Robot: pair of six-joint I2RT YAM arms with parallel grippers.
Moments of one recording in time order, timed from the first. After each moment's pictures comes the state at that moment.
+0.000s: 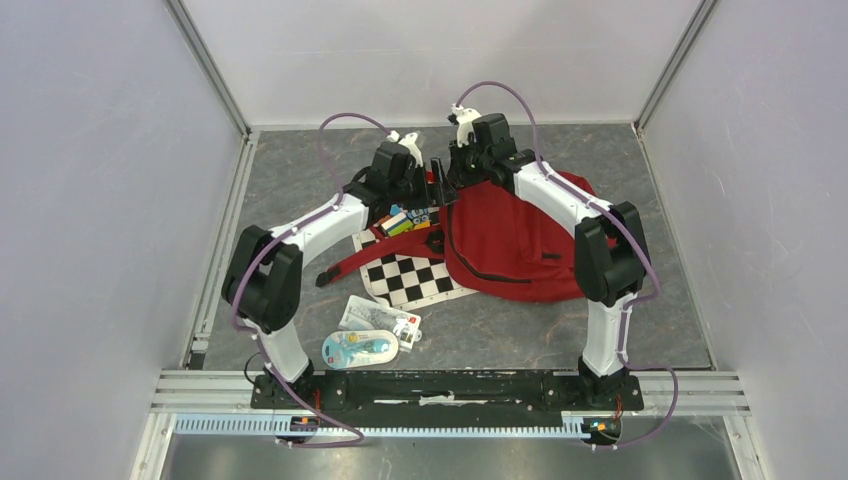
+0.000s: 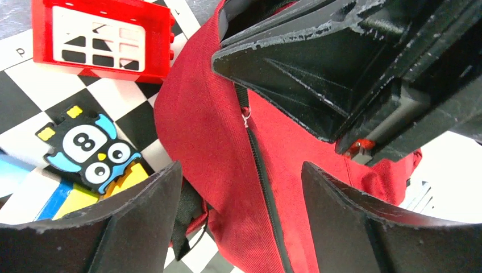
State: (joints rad) left arm -0.53 1.76 1.27 -0.07 0.24 -0.57; right arm 0.47 1.98 1.62 -0.27 -0.21 0.09
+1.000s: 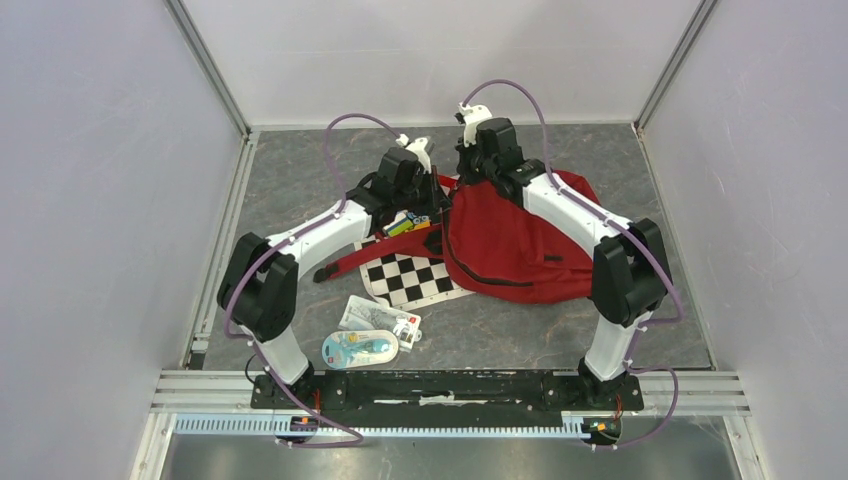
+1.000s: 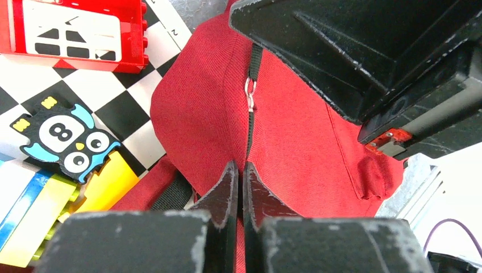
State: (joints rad) left arm -0.60 1.73 1.27 -0.10 0.21 -0.53; right arm 0.49 1.82 1.48 -0.18 -0.01 0.09
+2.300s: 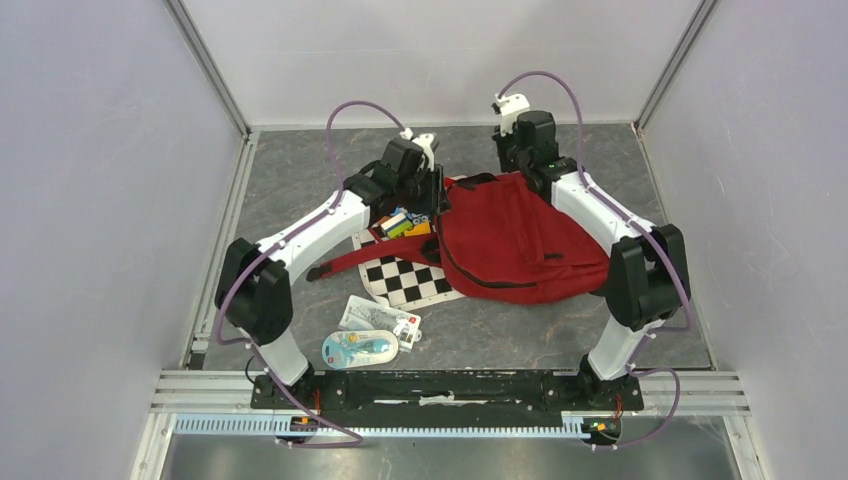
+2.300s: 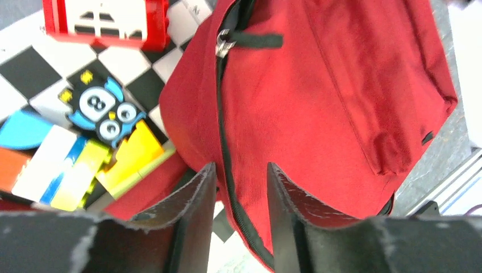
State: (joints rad) left arm -0.62 1.68 1.36 -0.39 0.13 -0.44; right arm 0.33 1.76 1.40 -0.09 0.10 -0.09
